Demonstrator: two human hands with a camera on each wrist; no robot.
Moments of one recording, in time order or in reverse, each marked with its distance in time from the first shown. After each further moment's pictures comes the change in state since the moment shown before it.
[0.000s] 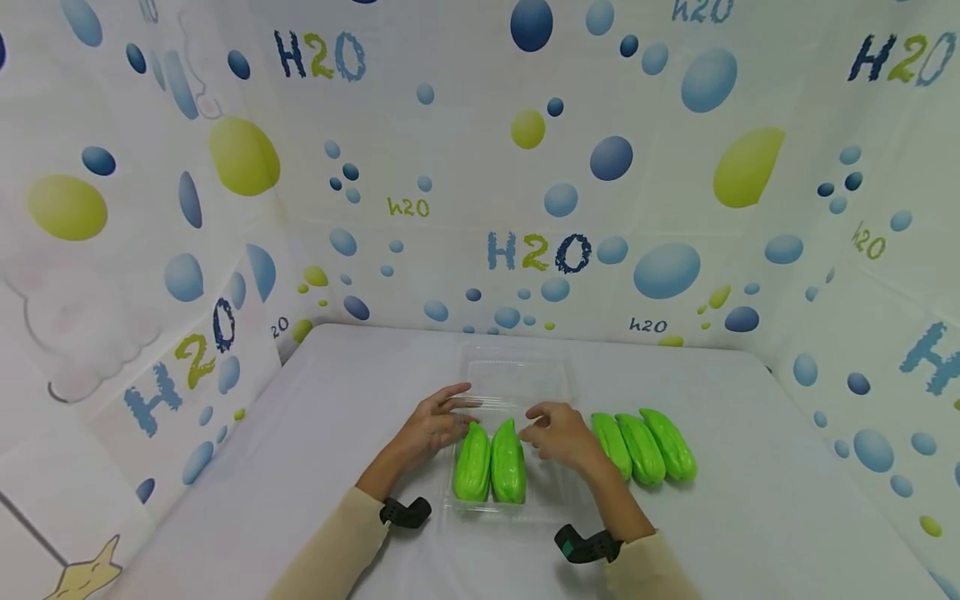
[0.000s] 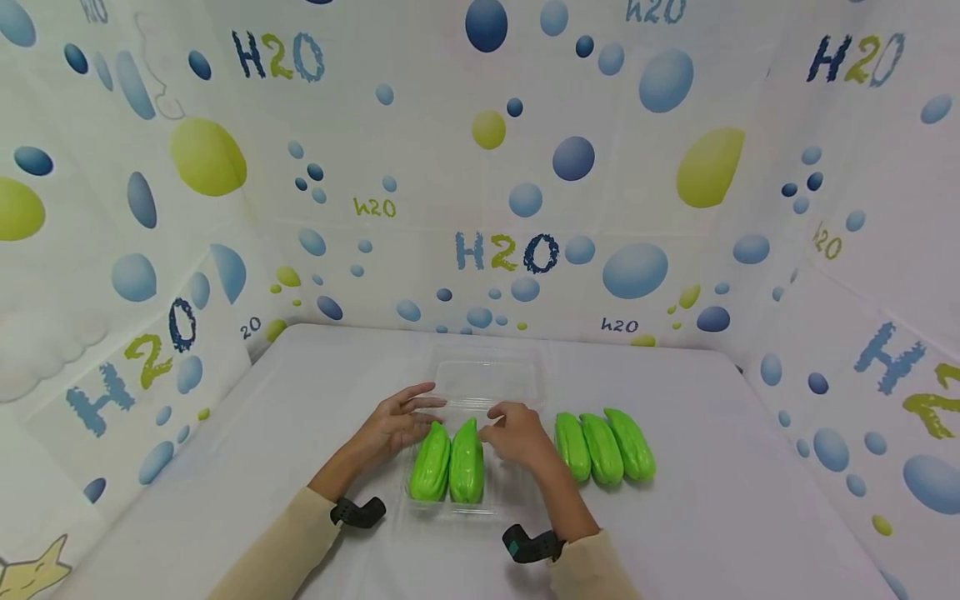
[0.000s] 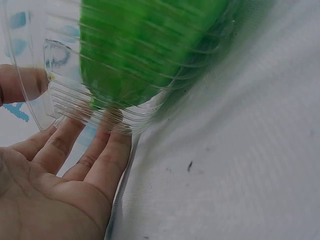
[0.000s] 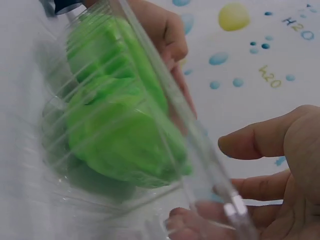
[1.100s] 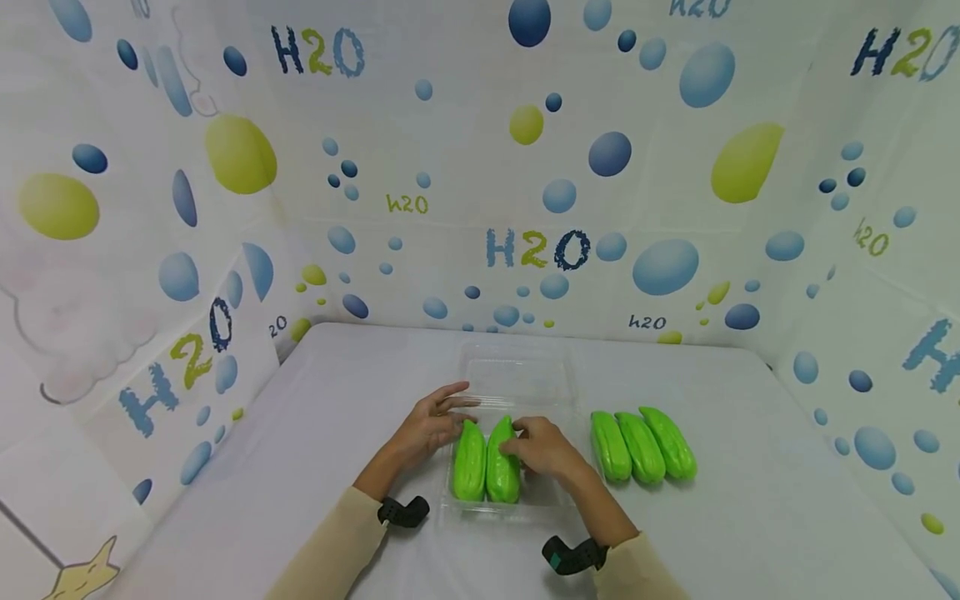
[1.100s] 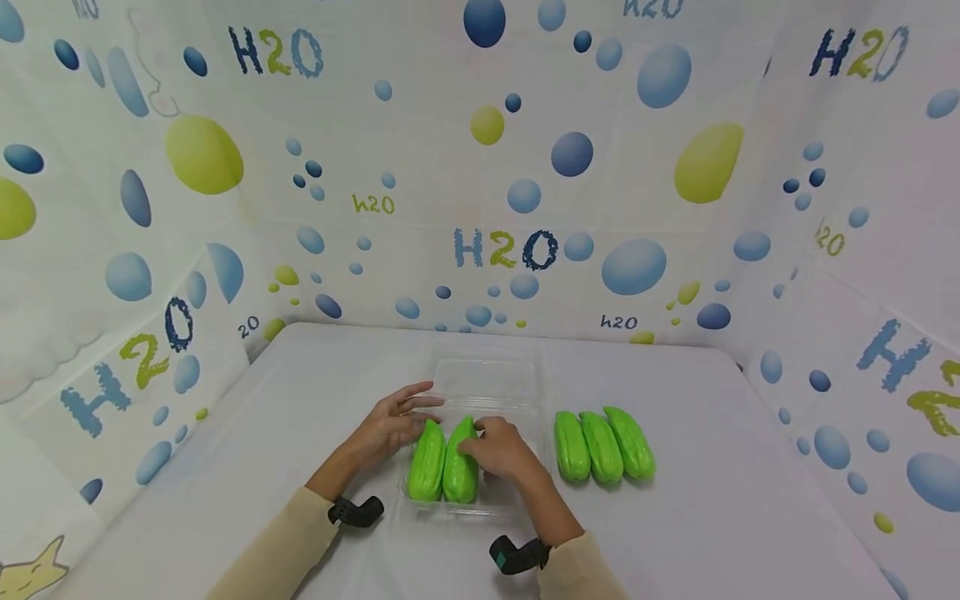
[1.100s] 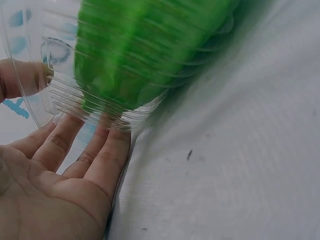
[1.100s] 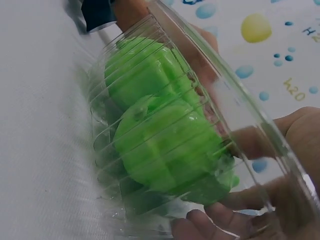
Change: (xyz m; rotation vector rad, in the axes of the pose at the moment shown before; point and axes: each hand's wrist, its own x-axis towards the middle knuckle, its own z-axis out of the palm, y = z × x) left_hand -0.001 0.002 -0.002 0.014 -0.026 0.006; right_hand 0.001 -0.002 0.025 -0.020 -0.131 0.039
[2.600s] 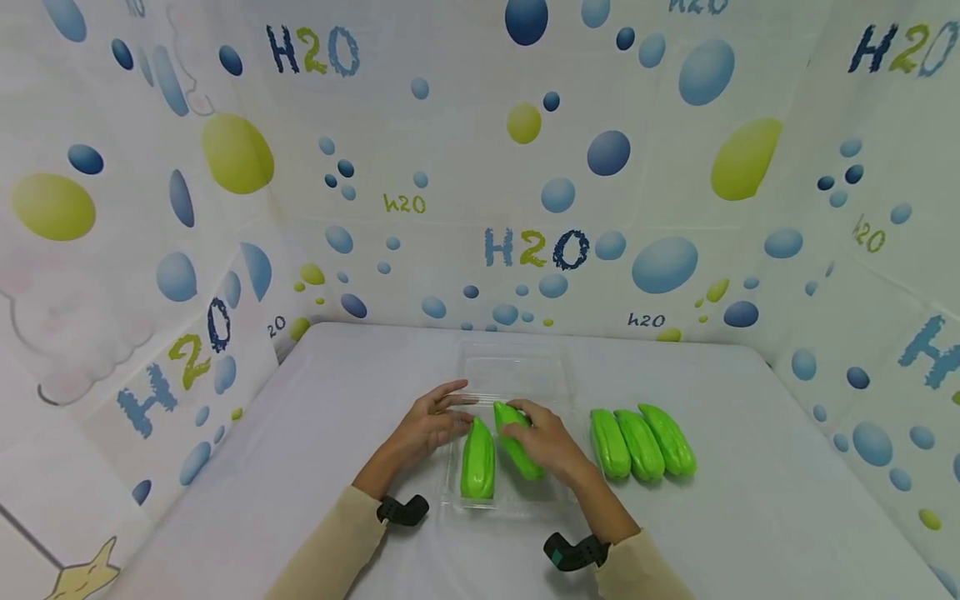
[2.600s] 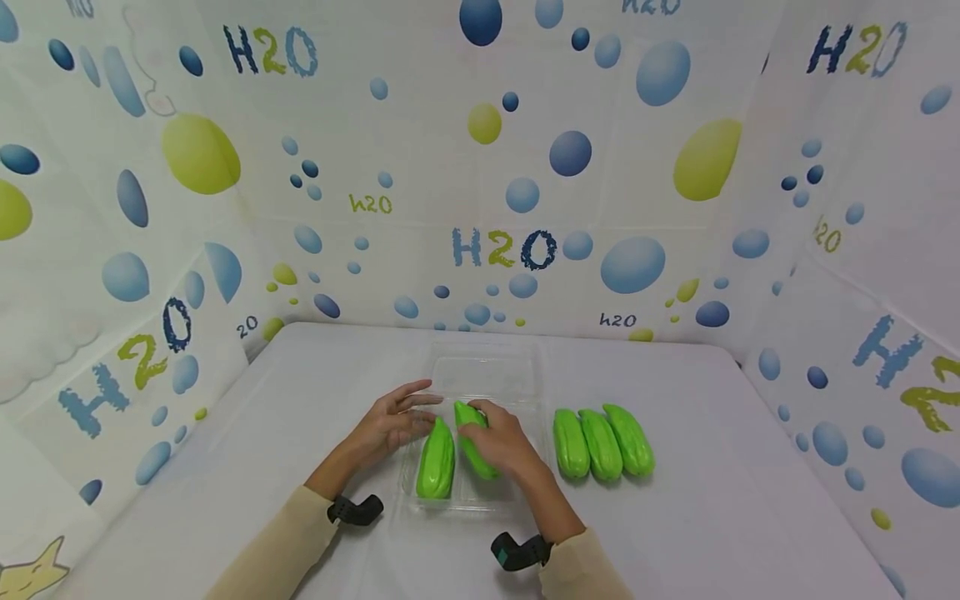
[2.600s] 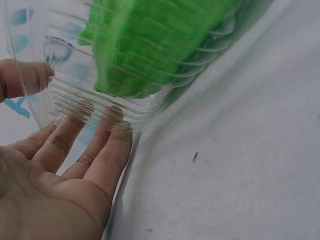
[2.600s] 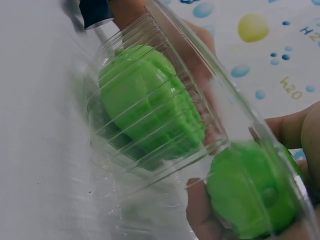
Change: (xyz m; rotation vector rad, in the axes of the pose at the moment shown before) left_hand 0.000 0.001 0.001 -0.054 -0.009 0.010; right_hand 0.000 -0.001 -0.003 0.077 0.101 -0.069
